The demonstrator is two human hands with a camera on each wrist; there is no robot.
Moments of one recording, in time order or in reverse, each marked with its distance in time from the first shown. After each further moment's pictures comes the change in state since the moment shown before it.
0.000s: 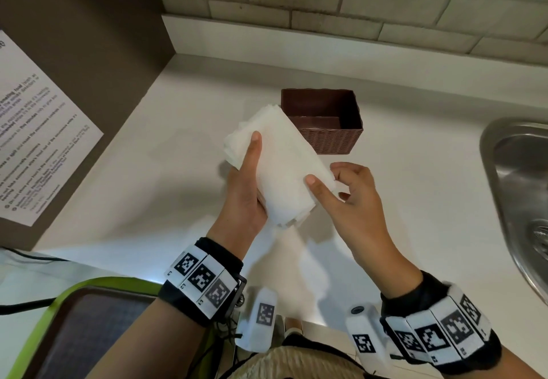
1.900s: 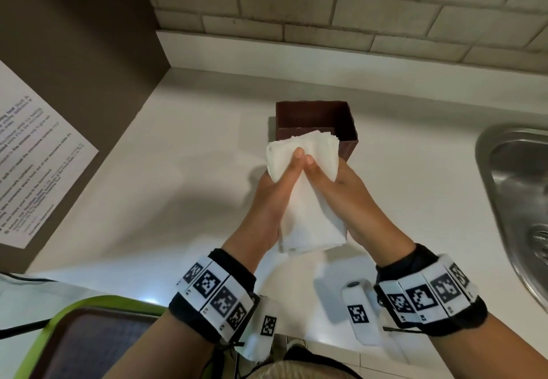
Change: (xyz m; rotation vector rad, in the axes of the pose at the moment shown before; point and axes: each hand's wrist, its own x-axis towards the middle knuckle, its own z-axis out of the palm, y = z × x) left_hand -0.004 -0.003 0.035 0.410 -0.090 -0.077; right_hand 0.041 -0.020 -0.004 0.131 -0.207 0.198
